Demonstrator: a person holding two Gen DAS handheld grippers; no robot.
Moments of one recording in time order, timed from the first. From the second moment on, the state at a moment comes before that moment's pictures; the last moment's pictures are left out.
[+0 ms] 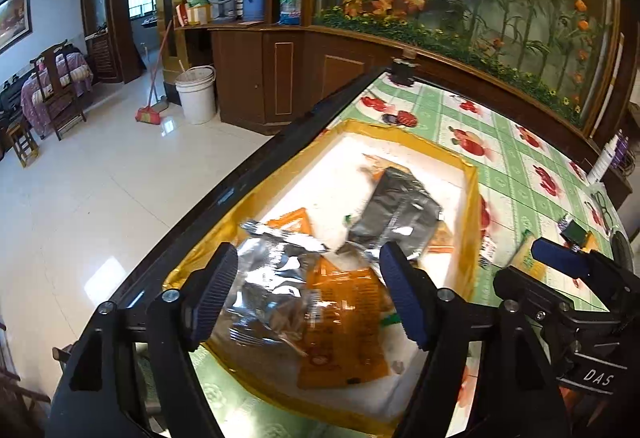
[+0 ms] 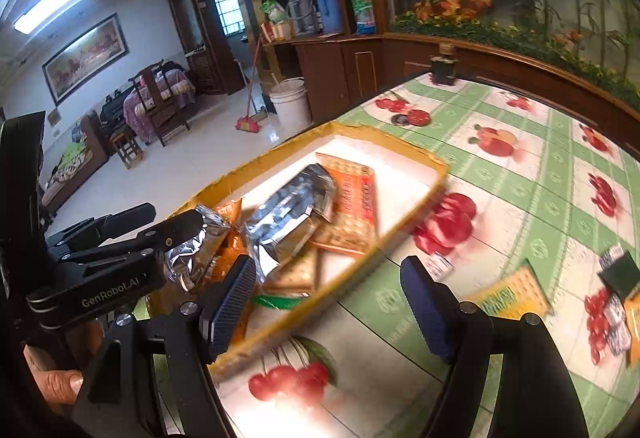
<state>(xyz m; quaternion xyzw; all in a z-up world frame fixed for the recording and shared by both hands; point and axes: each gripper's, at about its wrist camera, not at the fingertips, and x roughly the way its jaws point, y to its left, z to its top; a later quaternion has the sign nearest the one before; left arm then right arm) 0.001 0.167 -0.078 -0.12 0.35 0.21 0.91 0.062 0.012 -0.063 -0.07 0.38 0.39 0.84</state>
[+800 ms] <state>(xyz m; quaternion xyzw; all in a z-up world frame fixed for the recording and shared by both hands) 0.051 0.014 -0.082 -0.01 0.40 0.05 0.91 0.069 -0.246 -0.082 0.06 0.39 0.20 0.90</state>
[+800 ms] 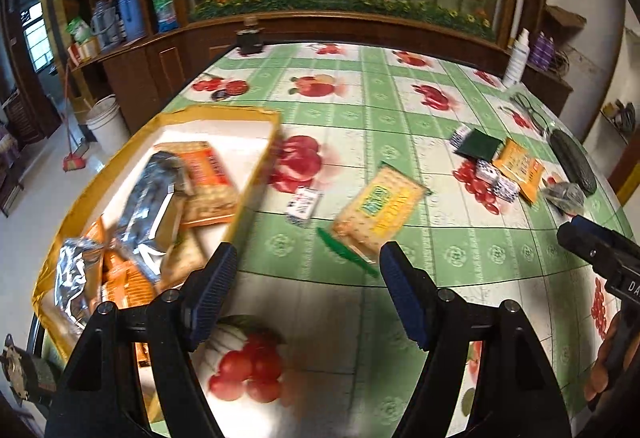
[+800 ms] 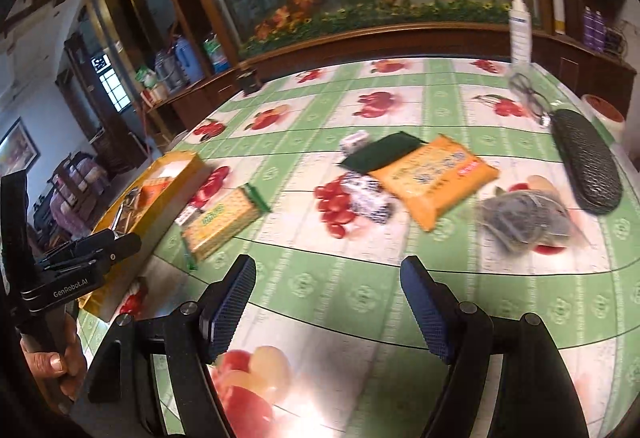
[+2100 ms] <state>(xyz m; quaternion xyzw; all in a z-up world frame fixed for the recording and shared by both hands) 0.153 -0.024 -0.131 0.08 0.47 -0.05 0.88 0.167 -0.342 -0.120 0.02 0.44 0.09 0.89</state>
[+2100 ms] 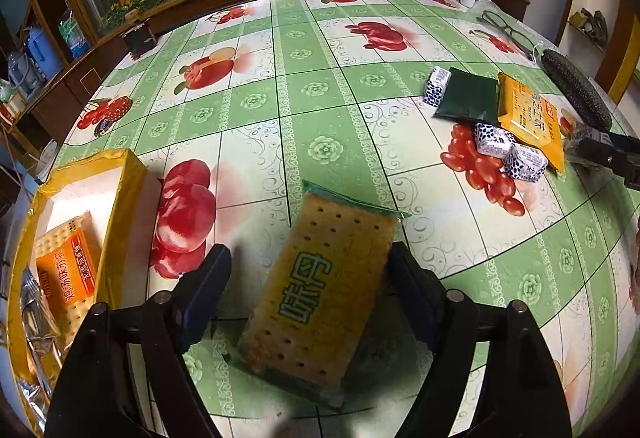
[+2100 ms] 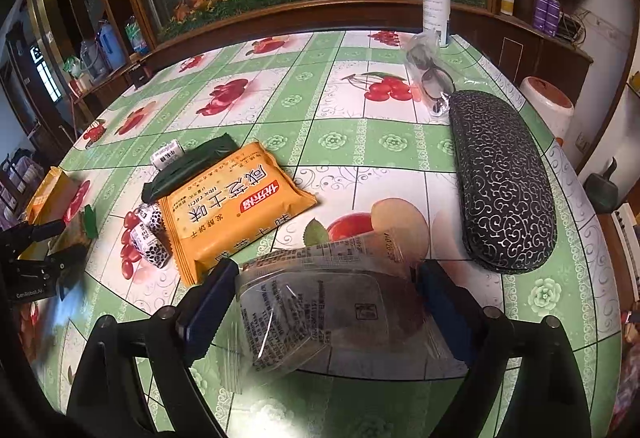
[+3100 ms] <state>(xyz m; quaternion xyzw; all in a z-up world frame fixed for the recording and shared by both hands) 0.088 -0.033 -0.103 -0.01 0.43 -0.08 0.90 0.099 -0.320 -0.101 0.08 0.41 0.17 0.89</state>
